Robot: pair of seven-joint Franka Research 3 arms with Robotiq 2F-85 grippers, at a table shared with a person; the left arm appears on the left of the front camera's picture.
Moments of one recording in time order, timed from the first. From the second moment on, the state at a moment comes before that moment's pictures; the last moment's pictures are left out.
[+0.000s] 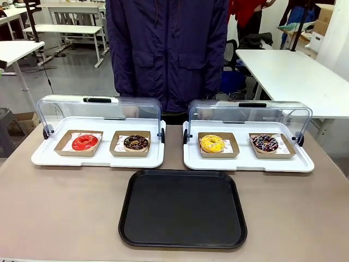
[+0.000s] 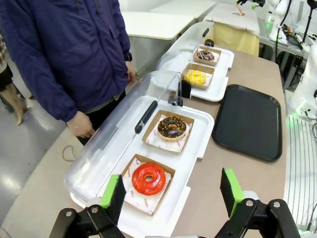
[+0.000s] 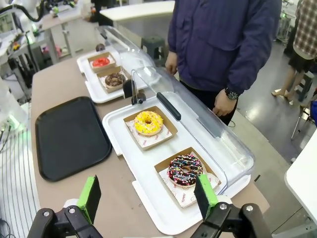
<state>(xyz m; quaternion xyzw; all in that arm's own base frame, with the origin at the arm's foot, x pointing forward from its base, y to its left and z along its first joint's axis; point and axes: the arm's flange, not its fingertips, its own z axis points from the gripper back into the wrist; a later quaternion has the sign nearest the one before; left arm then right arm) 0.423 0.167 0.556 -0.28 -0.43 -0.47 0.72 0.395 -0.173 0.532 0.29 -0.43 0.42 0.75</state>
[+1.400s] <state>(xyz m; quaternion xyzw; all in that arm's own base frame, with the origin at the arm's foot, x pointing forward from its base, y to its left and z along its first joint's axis) 0.423 0.167 0.556 -0.28 -0.43 -0.47 0.72 0.395 -0.173 0.531 0.29 -0.42 0.42 0.75</state>
